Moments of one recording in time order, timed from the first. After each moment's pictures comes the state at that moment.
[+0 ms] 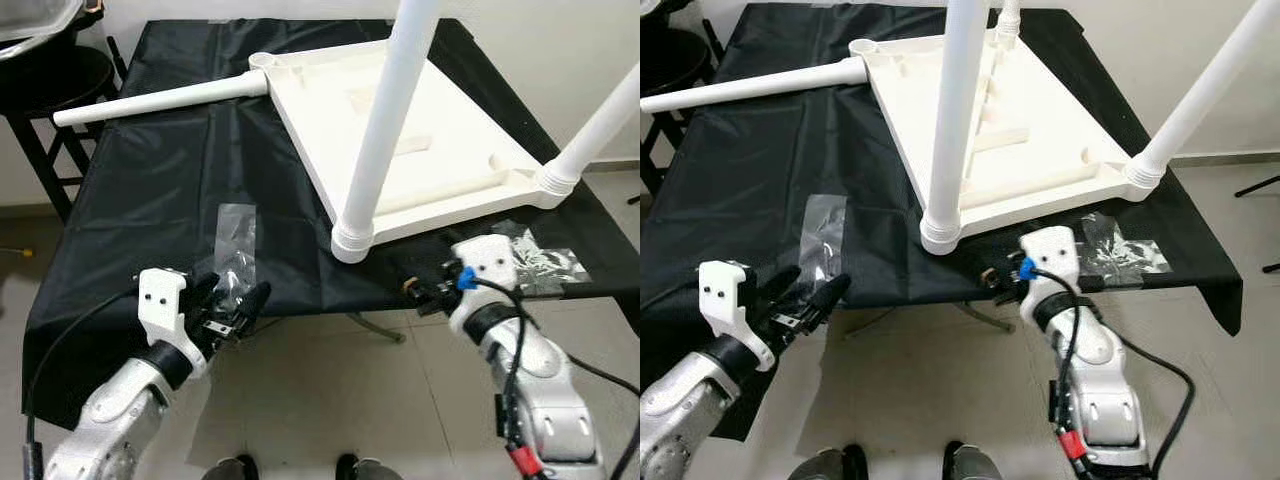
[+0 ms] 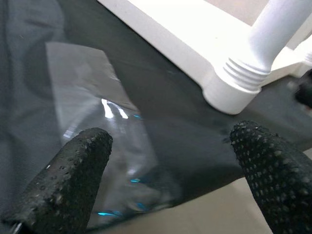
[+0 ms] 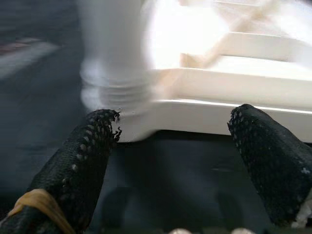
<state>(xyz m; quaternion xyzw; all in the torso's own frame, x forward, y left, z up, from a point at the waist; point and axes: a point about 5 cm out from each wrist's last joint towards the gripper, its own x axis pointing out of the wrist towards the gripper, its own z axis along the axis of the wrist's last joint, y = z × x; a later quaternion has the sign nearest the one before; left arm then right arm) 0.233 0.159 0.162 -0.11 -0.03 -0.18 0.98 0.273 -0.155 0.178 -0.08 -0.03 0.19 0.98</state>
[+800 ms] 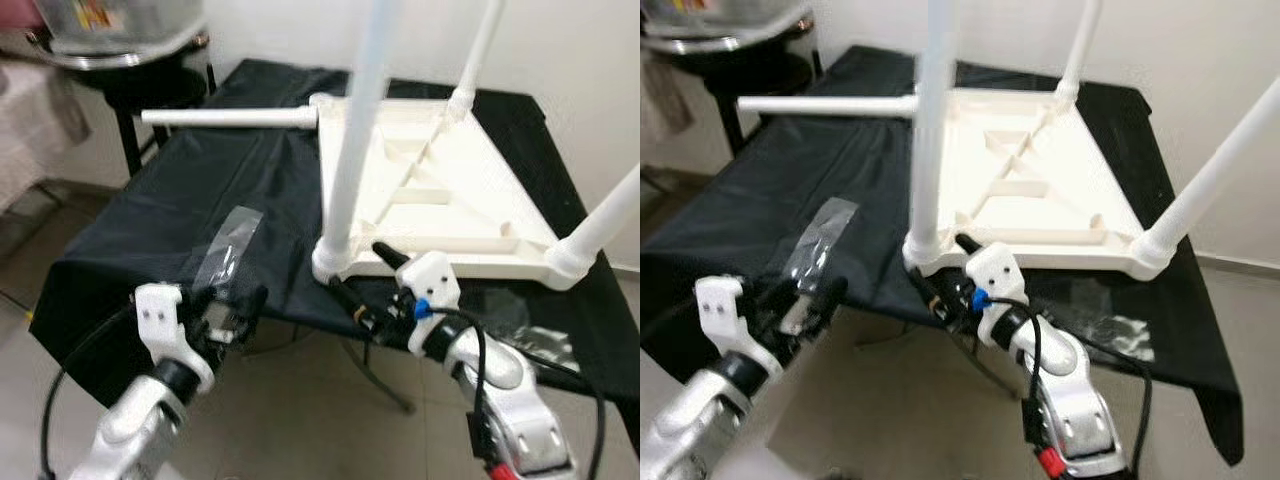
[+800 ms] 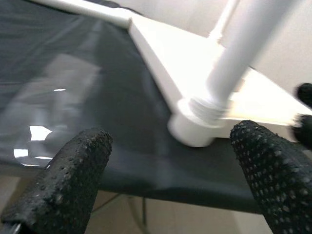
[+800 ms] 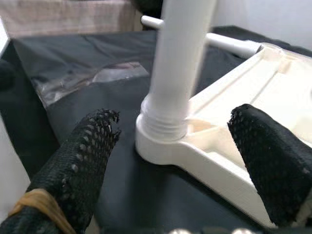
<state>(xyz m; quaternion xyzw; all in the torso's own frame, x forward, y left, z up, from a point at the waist) 0.234 0.150 0.157 -0.15 -0.04 -0.16 0.97 0.268 -0.139 0.179 -0.12 -0.05 0.28 0.95</state>
